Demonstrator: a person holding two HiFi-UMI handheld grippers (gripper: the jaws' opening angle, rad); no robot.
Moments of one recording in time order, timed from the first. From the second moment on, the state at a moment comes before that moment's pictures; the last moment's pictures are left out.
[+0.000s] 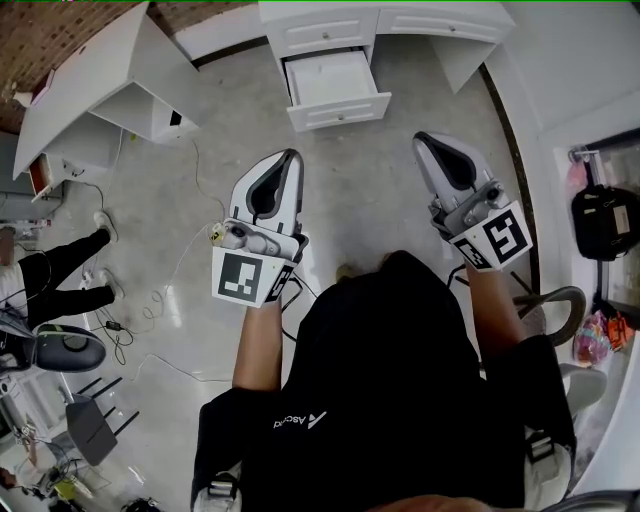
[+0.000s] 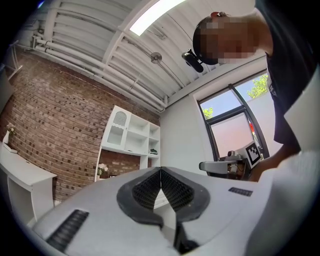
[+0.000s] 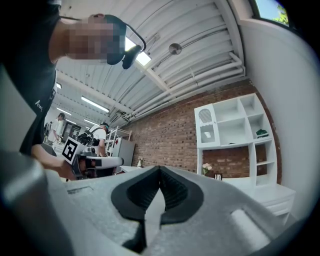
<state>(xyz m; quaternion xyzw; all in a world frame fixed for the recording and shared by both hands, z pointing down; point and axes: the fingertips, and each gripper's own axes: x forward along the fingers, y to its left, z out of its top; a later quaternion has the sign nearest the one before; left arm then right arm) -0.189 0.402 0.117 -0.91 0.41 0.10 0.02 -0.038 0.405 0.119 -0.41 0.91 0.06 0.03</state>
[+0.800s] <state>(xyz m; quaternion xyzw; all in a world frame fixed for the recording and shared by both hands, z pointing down) -0.168 0.176 0.215 -0.87 0.49 0.00 -0.02 -0.023 0.195 0.188 -0.37 0.93 0.05 0.01</state>
